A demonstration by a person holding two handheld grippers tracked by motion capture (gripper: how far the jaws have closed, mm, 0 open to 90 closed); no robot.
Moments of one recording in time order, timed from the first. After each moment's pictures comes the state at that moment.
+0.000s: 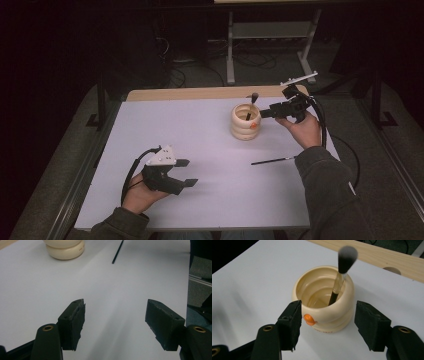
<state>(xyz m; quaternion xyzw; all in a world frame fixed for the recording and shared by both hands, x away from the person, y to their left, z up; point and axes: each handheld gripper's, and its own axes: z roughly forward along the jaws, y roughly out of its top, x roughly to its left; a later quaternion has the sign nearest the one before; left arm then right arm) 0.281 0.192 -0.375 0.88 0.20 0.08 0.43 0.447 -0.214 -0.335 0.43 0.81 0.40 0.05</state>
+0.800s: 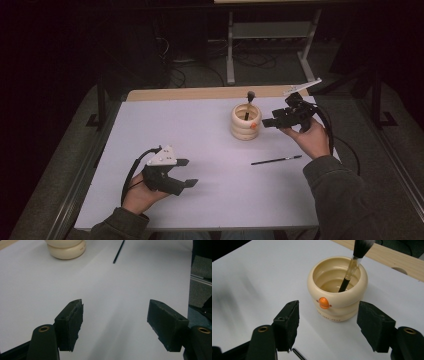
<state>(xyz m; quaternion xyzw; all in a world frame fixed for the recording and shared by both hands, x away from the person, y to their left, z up) 0.280 0.191 -0.375 0.88 0.21 0.09 0.43 0.416 -0.215 -0.330 0.38 0.83 0.40 0.06</state>
